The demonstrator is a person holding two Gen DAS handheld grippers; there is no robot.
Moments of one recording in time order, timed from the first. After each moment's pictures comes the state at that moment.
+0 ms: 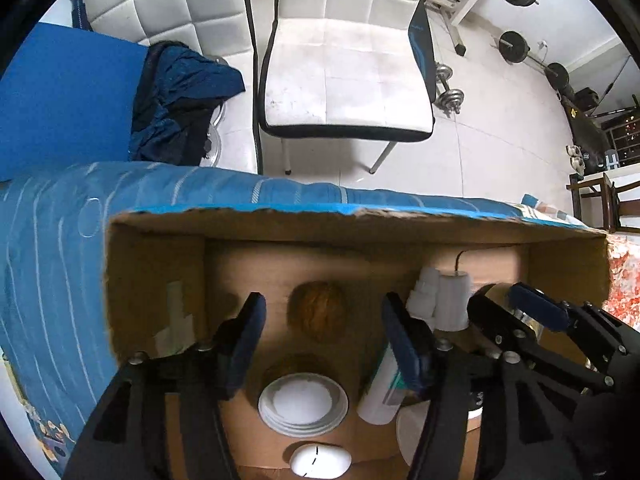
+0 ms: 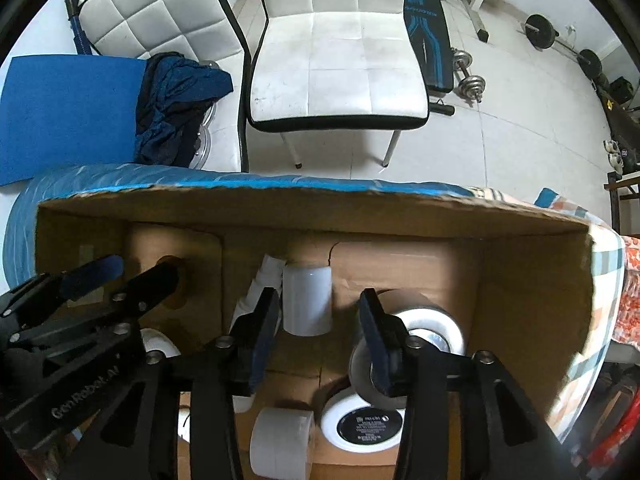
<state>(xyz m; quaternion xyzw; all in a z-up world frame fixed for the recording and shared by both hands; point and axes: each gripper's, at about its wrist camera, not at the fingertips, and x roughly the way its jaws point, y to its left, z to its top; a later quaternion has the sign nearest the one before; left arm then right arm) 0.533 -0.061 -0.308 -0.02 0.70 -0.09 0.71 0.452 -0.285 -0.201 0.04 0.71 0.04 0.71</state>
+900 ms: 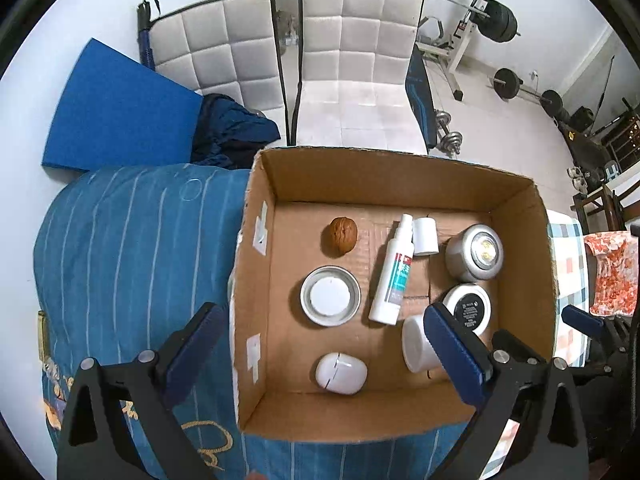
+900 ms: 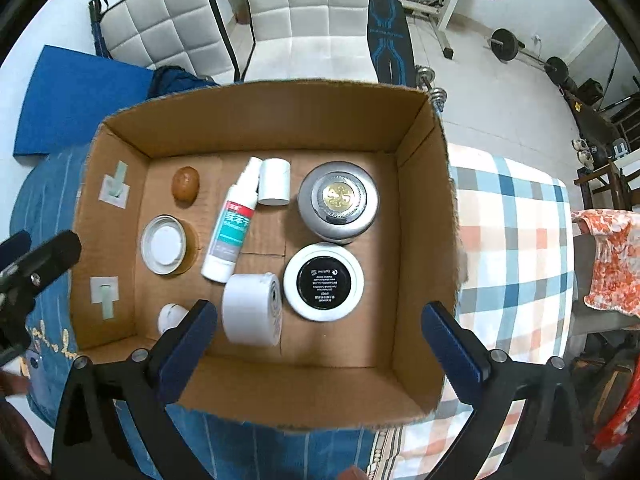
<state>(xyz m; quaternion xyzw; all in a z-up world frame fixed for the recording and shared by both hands) 0.415 -0.035 -0.198 0.01 0.60 -0.06 0.80 0.320 -0.322 -0.111 0.02 0.67 0.01 0.75</state>
